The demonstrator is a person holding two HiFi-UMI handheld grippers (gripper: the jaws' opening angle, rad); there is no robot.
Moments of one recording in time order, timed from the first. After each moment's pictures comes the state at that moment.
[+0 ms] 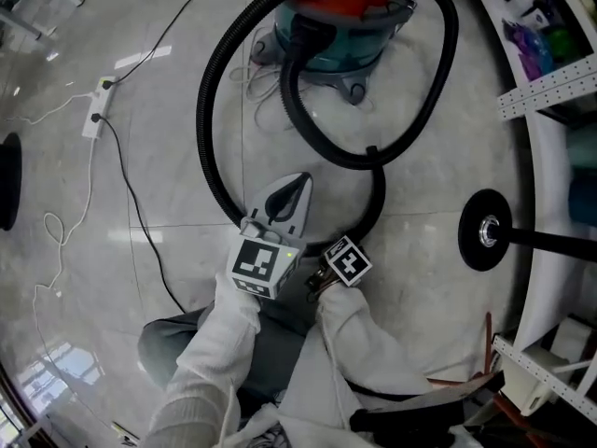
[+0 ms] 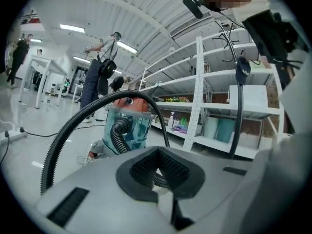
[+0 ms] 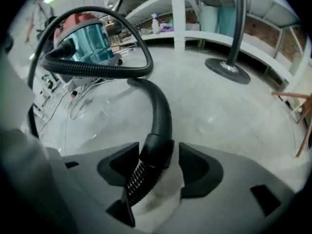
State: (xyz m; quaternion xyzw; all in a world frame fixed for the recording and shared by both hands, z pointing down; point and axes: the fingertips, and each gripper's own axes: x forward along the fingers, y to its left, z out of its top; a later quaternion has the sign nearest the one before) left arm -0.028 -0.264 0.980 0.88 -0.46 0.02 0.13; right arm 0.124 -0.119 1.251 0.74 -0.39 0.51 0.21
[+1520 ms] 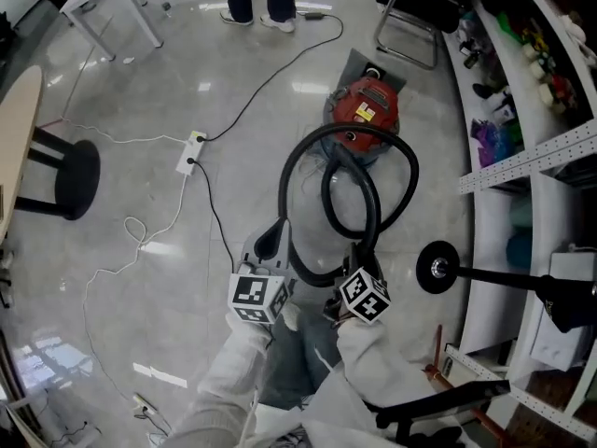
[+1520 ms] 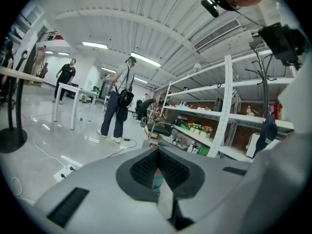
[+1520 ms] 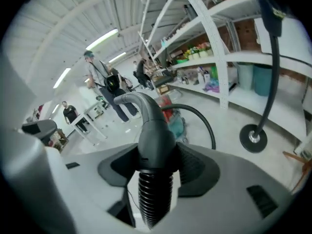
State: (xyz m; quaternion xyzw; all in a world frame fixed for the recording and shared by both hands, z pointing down) left arm -0.190 -0.221 0.520 0.79 -0.58 0.01 0.19; right arm 0.010 -0.186 0.657 0.67 -0.62 0.41 0.08
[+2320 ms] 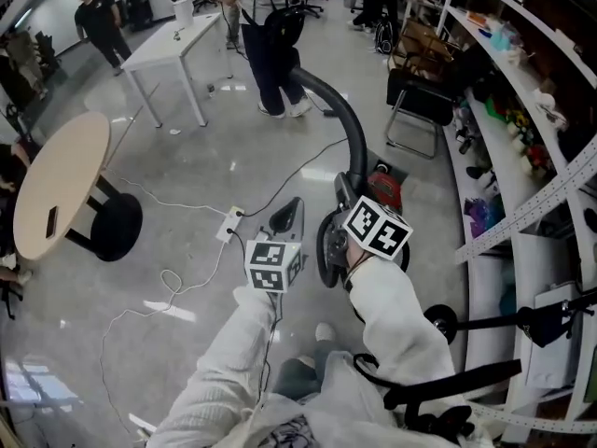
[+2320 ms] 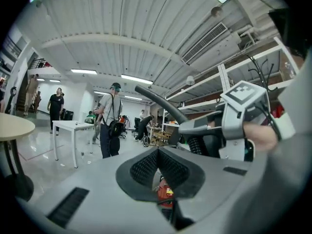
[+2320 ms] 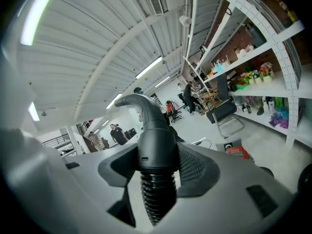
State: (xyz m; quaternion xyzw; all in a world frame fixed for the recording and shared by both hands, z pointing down) left arm -0.286 -0.284 0.248 0.80 -0.60 0.01 0.08; right arm -0.182 -0.355 0.233 0.52 -0.80 0.28 -0.06
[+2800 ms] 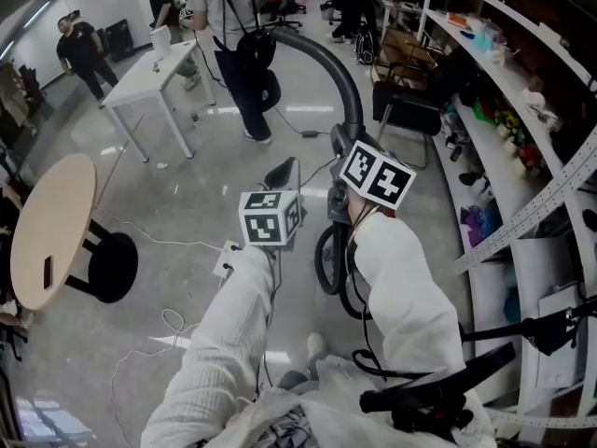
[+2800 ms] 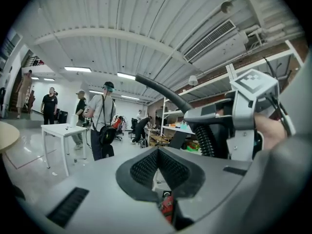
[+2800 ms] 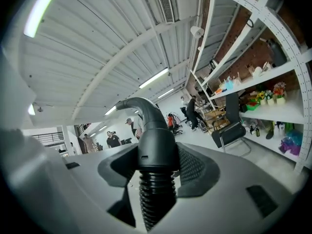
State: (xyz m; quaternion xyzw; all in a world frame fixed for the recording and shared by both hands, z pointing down) left arm -0.294 -0.458 0.154 0.80 -0.59 0.02 0.08; right arm -0.185 -0.513 0.106 0.54 -0.81 0.21 -0.09
